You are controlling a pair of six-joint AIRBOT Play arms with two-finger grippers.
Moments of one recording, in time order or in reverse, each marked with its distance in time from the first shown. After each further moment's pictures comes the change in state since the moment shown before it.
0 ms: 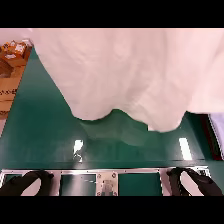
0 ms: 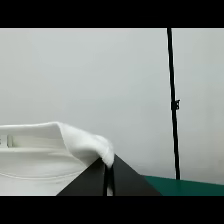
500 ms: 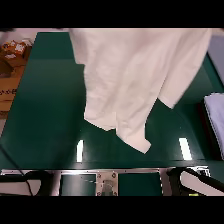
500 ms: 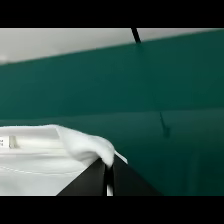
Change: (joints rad) left arm -0.117 -0.581 -0.006 -0.096 -0.023 -0.001; right arm -0.001 -0.365 -0.180 -0.172 0.057 0.018
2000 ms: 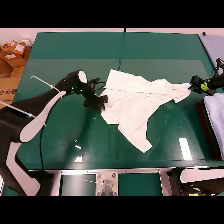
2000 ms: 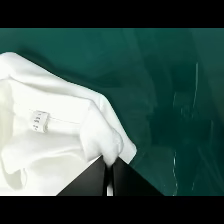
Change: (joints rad) left arm -0.254 -0.307 -0.394 0.188 -0.200 -0.566; right arm -0.179 -0.348 -0.249 -0.278 -0.002 0.136
